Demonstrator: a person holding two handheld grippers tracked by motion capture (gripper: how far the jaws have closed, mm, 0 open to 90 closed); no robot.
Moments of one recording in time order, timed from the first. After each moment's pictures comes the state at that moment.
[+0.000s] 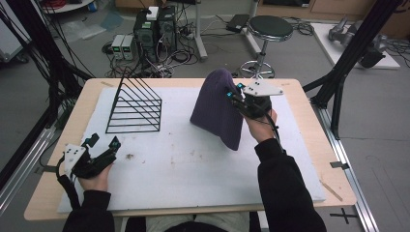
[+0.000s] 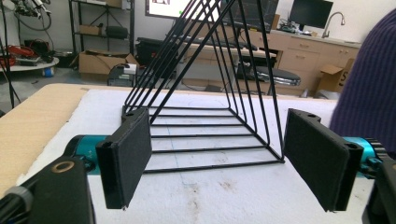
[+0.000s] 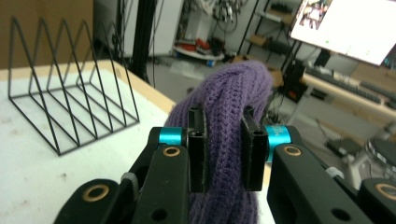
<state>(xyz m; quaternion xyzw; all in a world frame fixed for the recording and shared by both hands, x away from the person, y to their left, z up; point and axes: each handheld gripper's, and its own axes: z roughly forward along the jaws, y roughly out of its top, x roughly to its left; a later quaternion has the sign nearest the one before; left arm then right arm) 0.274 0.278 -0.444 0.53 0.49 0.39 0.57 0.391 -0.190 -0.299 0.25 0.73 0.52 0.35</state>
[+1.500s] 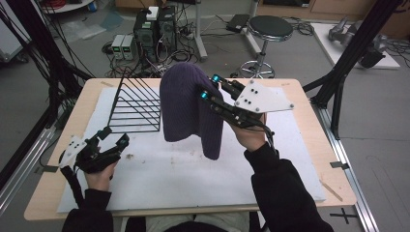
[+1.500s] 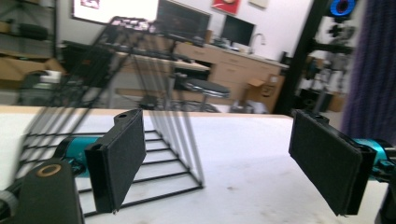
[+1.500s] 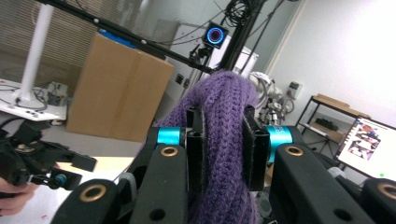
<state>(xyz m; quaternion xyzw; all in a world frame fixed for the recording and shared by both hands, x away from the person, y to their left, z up) 0.282 0.260 -0.418 0.55 0.41 0.29 0.67 0.304 -0.141 -0.222 0.06 0.67 0.65 0.35</state>
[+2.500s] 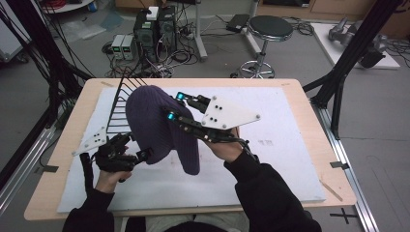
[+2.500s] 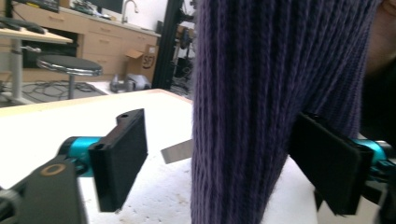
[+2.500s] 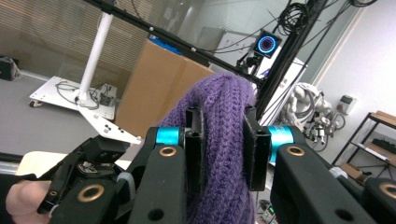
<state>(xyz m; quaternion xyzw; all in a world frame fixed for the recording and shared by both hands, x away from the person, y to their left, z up) 0.292 0.221 -0.398 0.64 0.25 0.09 0.72 0.283 -0.085 -0.234 -0.01 0.69 0.66 0.29</state>
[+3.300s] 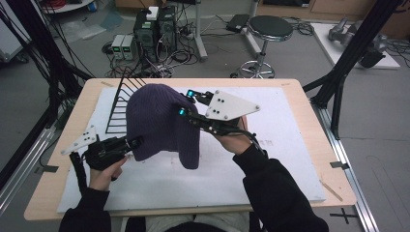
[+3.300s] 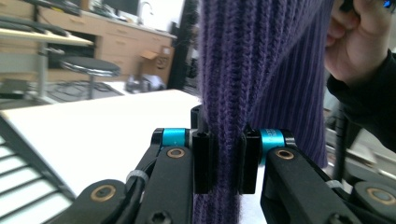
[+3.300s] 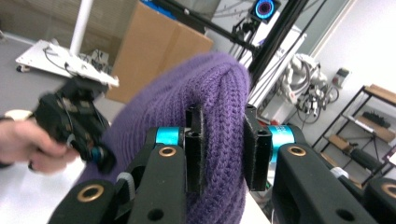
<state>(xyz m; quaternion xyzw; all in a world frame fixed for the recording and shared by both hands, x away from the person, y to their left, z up) 0.291 0.251 -0.391 0.63 0.28 0.13 0.71 0.311 -0.102 -0.243 0.01 0.74 0.61 0.30</state>
